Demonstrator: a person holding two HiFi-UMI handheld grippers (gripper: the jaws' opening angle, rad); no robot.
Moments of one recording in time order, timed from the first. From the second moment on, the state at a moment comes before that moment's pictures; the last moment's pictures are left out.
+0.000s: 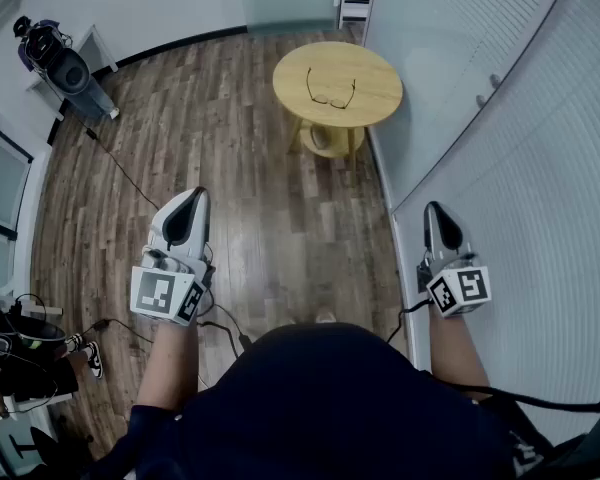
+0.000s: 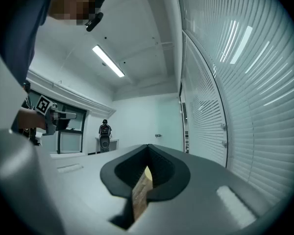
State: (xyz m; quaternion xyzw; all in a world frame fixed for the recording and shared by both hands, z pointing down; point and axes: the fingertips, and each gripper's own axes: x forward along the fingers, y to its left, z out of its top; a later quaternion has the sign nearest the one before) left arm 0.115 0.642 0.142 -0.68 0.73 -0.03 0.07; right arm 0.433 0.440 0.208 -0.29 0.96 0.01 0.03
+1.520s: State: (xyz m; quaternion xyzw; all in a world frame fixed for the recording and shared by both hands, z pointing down) left arm 0.026 0.418 0.155 -0.69 0.72 -0.04 0.06; right arm 0.333 0.270 0.245 -0.28 0.96 -0.02 0.00
